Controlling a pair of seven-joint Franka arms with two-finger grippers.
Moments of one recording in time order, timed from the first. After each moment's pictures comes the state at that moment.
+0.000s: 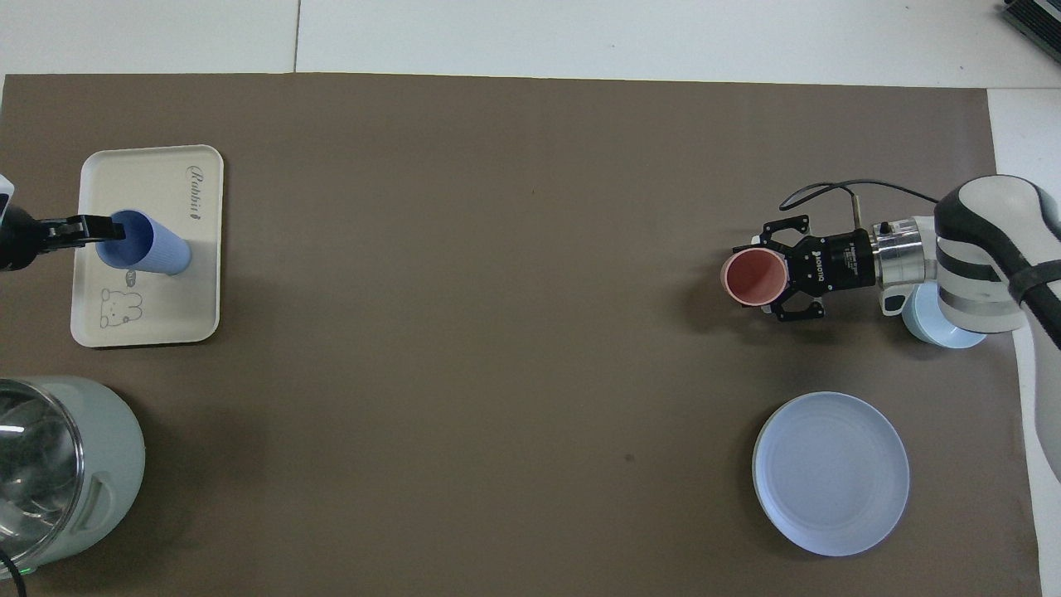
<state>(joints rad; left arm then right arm) 0.25 0.14 -0.05 -1.91 -0.19 2.25 0.28 -0.21 0.54 -0.01 -1.79 1.04 1.72 0.66</state>
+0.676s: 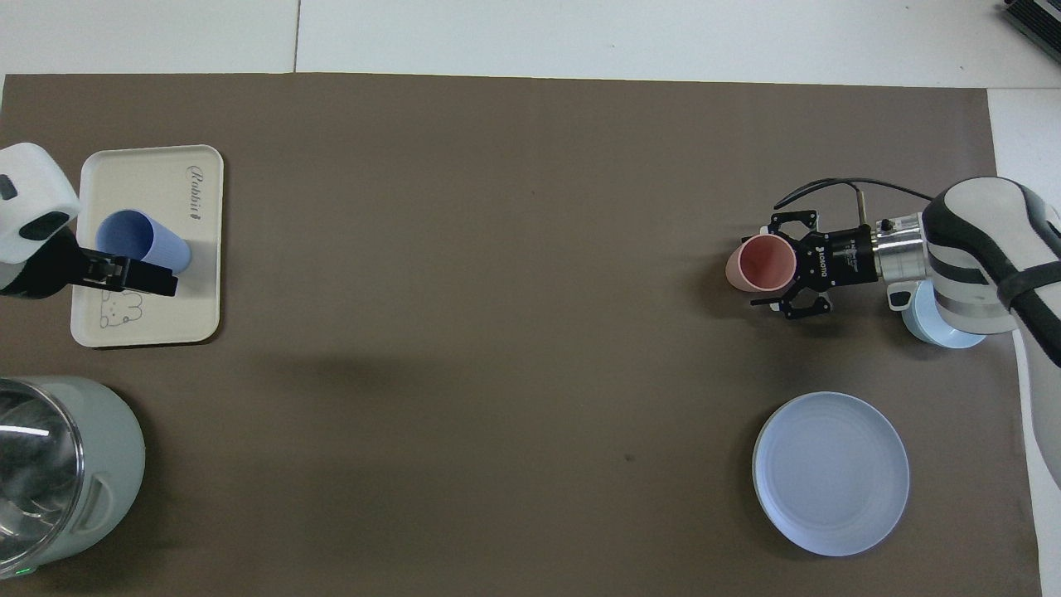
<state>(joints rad) 0.02 -0.04 -0.07 -1.85 -0.06 1.82 0.19 -0.19 0.52 0.00 -1.81 0.92 1.87 0.65</state>
